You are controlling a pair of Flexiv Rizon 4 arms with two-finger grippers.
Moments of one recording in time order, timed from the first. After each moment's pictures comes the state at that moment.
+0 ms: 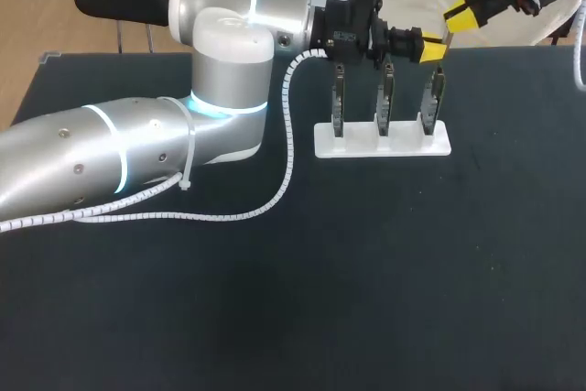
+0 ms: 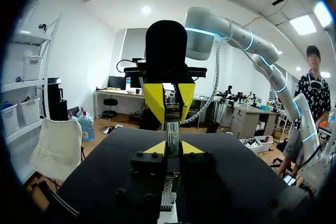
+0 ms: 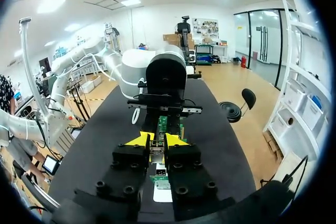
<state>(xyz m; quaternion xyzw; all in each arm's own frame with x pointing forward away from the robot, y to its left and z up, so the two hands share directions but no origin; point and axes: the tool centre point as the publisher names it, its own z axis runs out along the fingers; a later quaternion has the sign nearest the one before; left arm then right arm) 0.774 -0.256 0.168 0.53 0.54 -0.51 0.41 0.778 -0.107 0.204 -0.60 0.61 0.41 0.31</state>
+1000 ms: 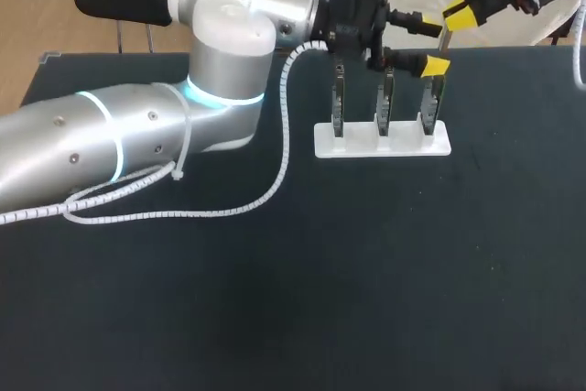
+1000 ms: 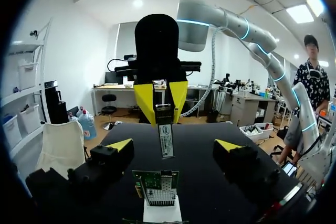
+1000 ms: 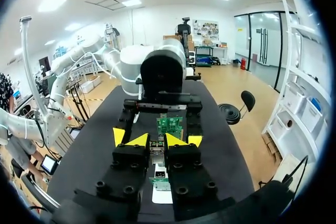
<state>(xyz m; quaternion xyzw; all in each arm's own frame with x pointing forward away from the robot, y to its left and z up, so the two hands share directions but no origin) 0.771 -0.253 0.174 0.58 0.54 -0.47 0.40 0.778 -0.105 0.207 -0.60 0.61 0.41 0.32</state>
